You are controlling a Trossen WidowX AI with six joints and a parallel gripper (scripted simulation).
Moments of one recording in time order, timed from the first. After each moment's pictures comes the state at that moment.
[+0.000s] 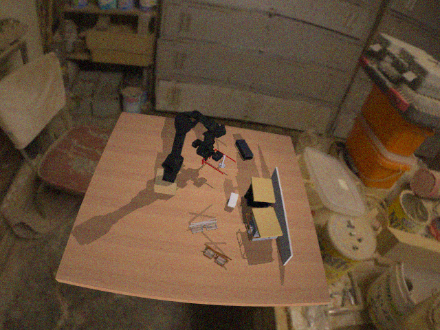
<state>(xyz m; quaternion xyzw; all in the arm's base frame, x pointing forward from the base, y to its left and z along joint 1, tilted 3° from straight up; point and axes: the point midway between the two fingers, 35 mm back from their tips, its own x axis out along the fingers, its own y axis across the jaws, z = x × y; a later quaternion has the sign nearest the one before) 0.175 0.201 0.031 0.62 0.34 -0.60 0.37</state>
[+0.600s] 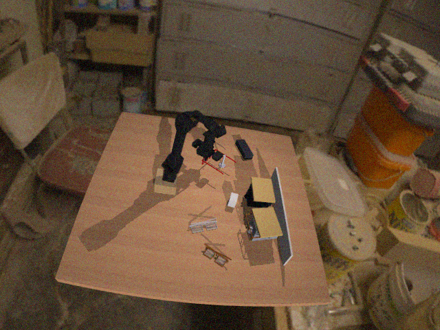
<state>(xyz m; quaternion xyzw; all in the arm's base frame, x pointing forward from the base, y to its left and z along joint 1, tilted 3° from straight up) 0.176 0.202 0.030 0.62 0.34 -0.60 0.37</state>
